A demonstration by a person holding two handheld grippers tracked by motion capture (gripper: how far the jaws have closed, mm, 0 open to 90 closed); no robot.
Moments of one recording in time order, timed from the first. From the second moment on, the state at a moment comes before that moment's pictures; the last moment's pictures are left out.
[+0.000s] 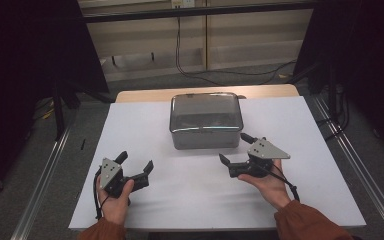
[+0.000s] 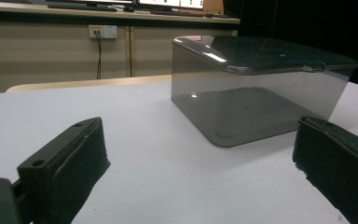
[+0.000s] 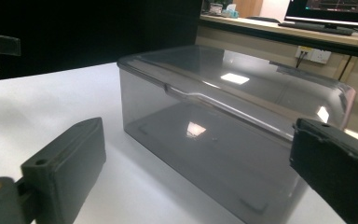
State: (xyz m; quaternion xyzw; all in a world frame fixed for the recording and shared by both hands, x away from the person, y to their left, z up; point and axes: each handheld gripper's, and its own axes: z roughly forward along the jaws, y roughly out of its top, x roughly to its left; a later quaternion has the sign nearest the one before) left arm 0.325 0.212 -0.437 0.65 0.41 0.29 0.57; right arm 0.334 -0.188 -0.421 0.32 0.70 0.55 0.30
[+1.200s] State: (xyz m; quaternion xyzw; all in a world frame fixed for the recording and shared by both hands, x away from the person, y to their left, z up) left arm 0.327 0.213 -0.437 0.66 0.40 0.29 0.56; right arm 0.363 -0.129 -0.418 0.14 0.77 0.39 0.48
